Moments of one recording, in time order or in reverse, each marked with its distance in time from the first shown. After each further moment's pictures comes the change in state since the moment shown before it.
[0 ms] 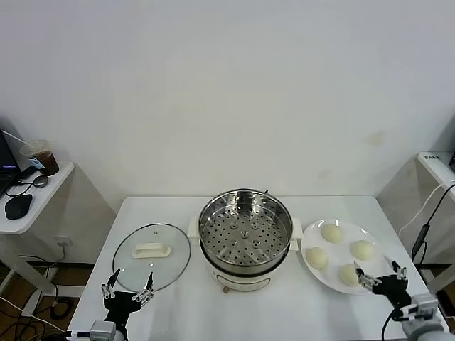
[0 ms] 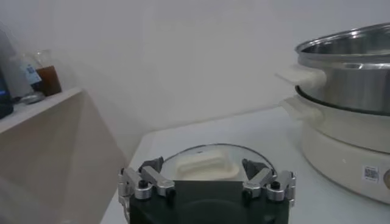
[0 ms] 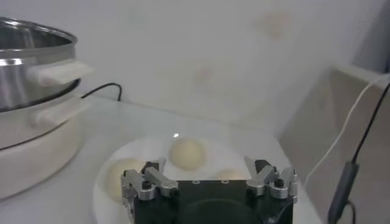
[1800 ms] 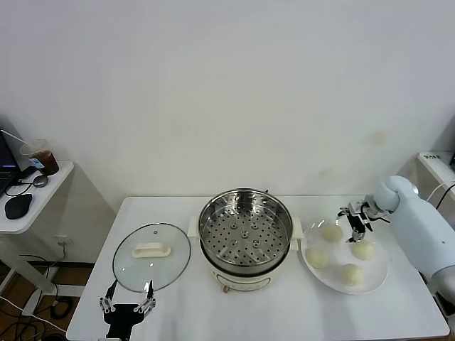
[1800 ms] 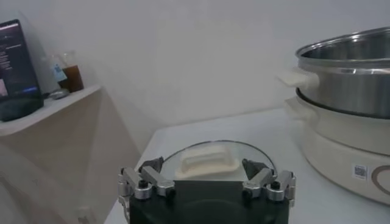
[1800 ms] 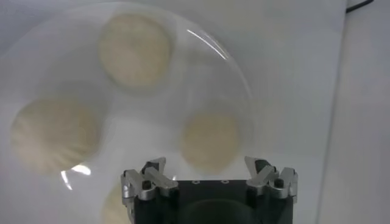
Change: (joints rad) left arm 0.099 -0.145 0.018 -0.075 0.118 -0.029 -0.038; right arm 1.396 -0.039 -0.976 -1.053 -1.014 0.457 -1.109
